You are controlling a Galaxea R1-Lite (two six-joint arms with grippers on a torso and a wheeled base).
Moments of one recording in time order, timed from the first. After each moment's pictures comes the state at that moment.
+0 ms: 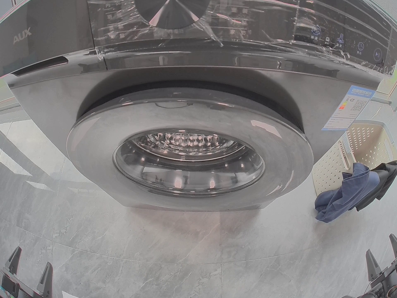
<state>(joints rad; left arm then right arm) 0.00 0.02 -0.02 0.00 0.01 -0.02 0.01 0.02 -0.02 0.00 0.01 -0.01</state>
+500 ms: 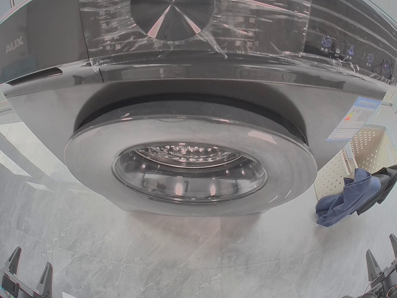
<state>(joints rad) 0.00 0.02 -0.02 0.00 0.01 -0.02 0.00 0.02 -0.02 0.00 0.01 -0.01</state>
